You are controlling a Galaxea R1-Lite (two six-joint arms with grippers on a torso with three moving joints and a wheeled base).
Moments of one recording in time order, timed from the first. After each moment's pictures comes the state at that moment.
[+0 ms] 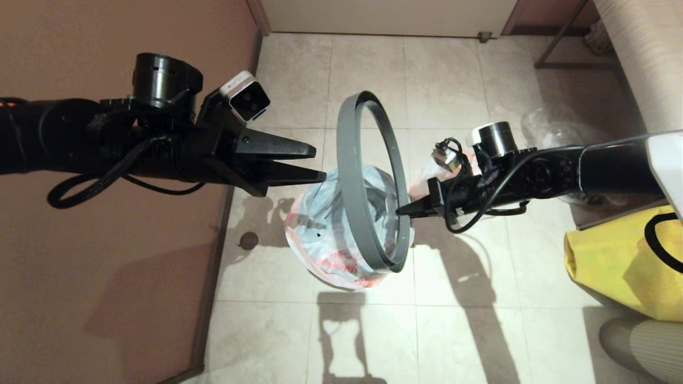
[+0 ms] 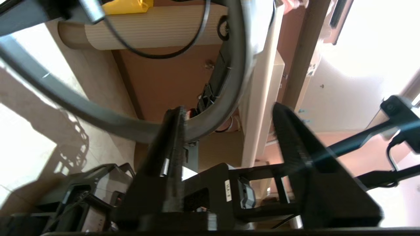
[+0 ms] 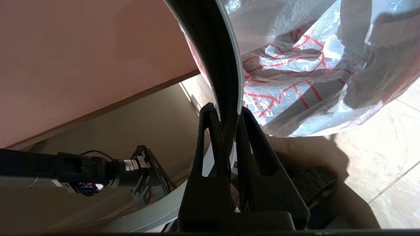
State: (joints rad) left arm -0.29 1.76 -1.49 0.20 -1.40 -0.32; right arm 0.35 2.17 -1.79 0.26 0.80 0.37
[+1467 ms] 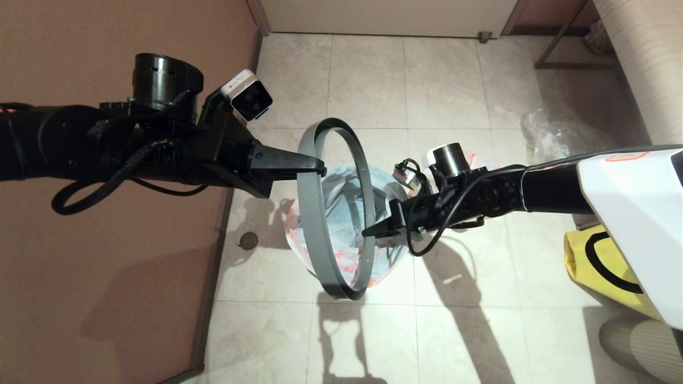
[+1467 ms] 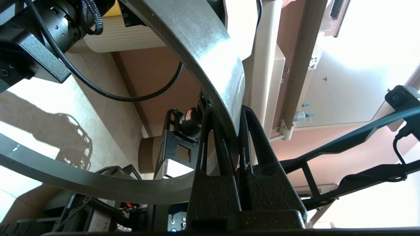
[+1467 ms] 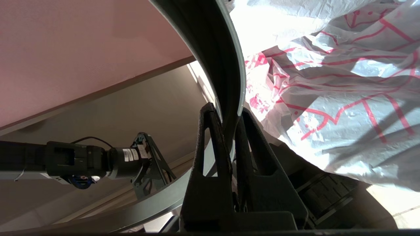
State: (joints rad) left arm -0.31 1.75 -1.46 0.15 -1.40 -0.32; right arm 0.47 2.29 -1.87 0.26 0.79 0.38
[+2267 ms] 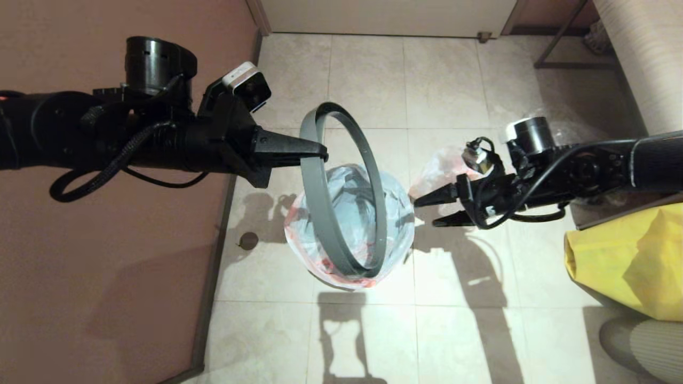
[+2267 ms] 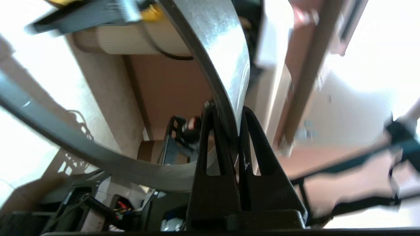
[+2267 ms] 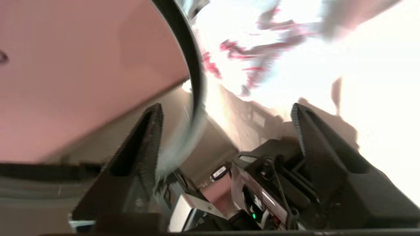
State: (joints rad) left arm -0.31 1.76 -1.53 0.15 -1.30 -0.47; right arm 0.26 2.02 -1.60 0.25 0.79 0.47
